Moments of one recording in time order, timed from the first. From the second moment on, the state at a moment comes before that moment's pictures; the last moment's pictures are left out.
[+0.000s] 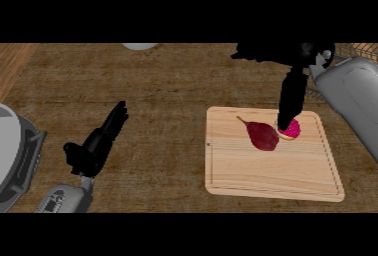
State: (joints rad) left arm -0.15 0.26 -0.23 -1.32 0.20 0.03 -0.12; right arm -1.00 -0.54 0.42 -1.16 -0.08 0.81 0.57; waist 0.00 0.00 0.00
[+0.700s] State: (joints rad) left arm -0.13 0.22 -0.21 -1.33 0.14 0.03 -0.12; right arm -0.87 -0.47 0.43 -1.27 0.12 0.79 0.70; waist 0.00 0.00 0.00
